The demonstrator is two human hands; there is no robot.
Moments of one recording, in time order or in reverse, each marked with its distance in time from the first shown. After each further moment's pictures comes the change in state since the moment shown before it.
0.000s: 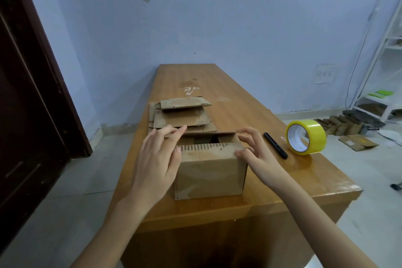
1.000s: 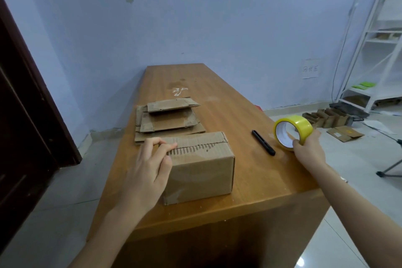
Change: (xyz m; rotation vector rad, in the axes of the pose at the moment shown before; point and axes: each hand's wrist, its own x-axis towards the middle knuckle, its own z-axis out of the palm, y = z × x) left_hand -0.001 0.010 0.007 -0.090 -0.114 -0.106; right_hand 0.026 0.101 -0.131 -0.459 0.702 0.464
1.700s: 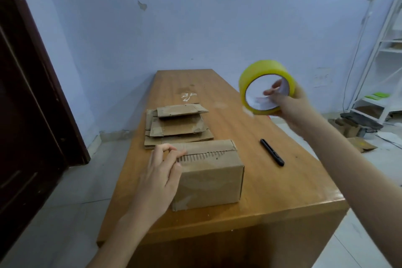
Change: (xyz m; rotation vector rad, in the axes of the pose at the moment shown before) left_hand -0.002 0.001 0.002 -0.091 -0.002 -0.038; right_hand -0.043 -0.164 -0.044 0.779 -0.357 -0.351
